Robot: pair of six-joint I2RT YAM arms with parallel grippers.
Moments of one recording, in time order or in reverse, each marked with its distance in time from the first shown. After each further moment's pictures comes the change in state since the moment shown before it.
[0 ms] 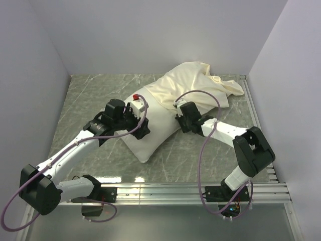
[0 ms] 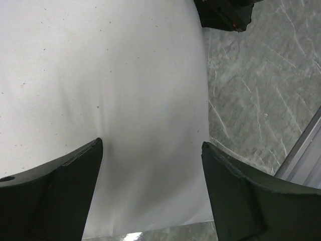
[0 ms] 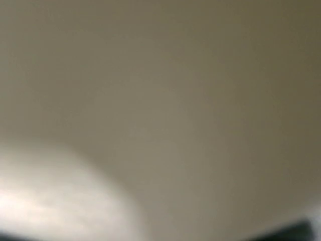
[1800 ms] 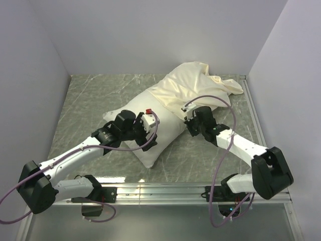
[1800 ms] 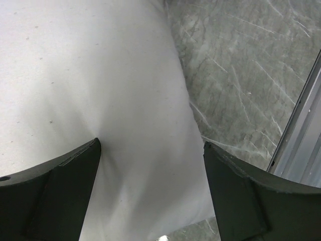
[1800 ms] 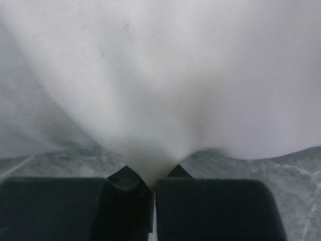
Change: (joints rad) left arm -0.182 -0.013 -0.100 0.095 -0.040 0.081; right arm -0.082 -0.257 -0.195 0.087 -0.156 -0.150
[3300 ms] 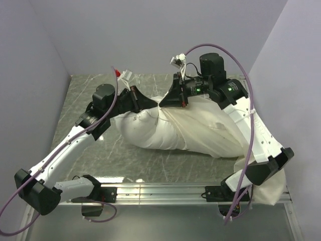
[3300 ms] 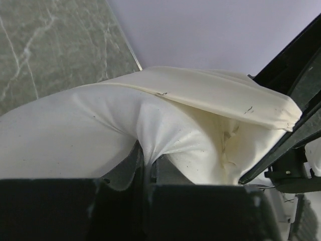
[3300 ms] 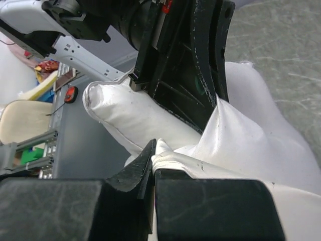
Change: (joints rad) left arm 0.172 0.007 0.313 0.146 0.153 -0.976; right arm 0.068 0.151 1.072 -0.622 -0.953 0.264
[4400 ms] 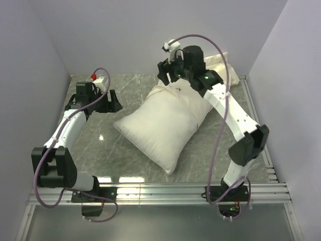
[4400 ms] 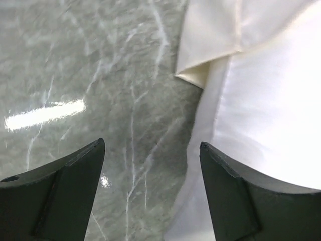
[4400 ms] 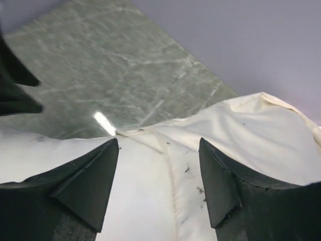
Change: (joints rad) left arm 0.552 0.261 -0.035 -0.295 -0.018 0.691; right arm -0.008 0.256 0.105 0.240 0.784 -0.254
